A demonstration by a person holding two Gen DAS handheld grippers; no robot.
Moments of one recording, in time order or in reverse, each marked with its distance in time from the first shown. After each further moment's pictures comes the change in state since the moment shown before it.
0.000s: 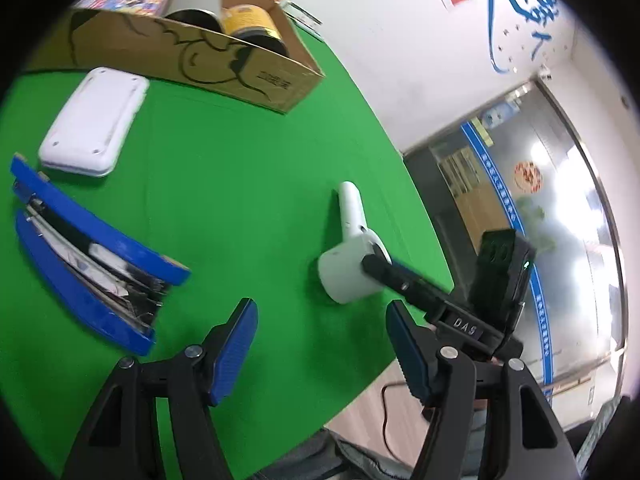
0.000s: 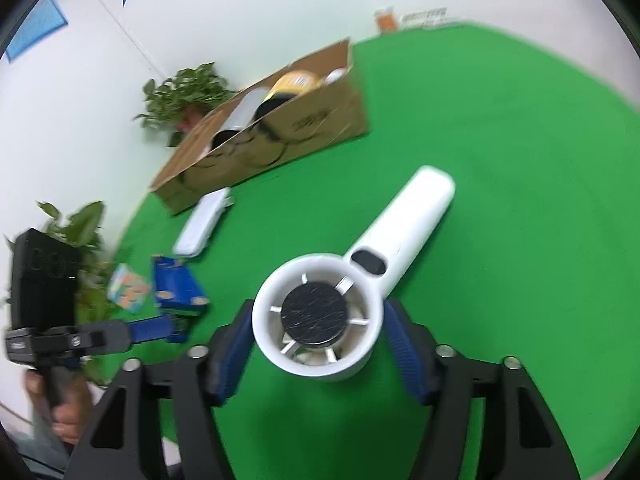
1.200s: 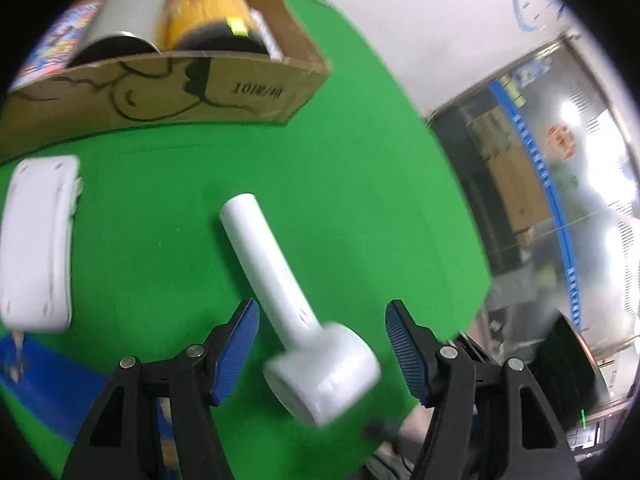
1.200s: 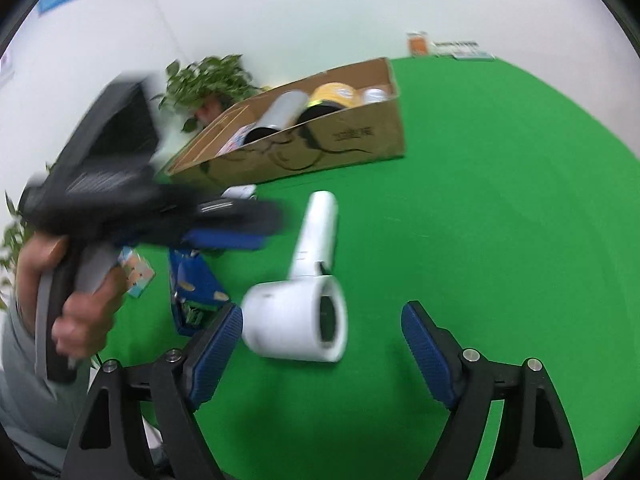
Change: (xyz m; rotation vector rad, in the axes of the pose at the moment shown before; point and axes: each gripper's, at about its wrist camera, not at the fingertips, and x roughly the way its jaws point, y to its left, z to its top) left arm 0.075 0.004 0.103 0.041 0.193 0.156; right arm 0.011 0.068 -0.004 -0.112 0.002 0.030
